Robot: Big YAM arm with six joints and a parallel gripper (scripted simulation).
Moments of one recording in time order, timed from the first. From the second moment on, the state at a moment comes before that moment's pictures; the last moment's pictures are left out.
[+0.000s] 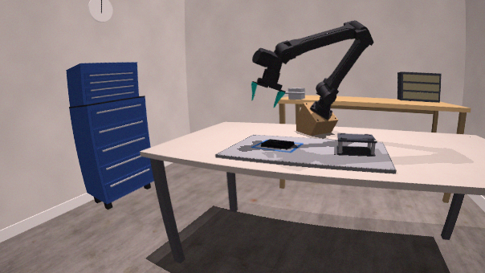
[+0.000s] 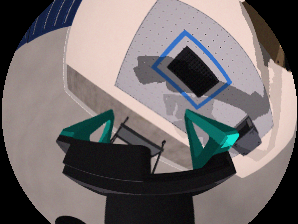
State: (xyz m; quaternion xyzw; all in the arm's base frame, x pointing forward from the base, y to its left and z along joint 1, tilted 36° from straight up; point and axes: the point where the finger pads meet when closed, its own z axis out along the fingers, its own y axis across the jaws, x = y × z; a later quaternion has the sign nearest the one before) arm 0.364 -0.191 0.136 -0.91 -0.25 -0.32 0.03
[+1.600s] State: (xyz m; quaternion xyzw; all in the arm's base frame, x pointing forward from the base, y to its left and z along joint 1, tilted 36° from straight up) arm 0.375 -0.119 0.162 -0.75 -0.61 -0.23 -0.06
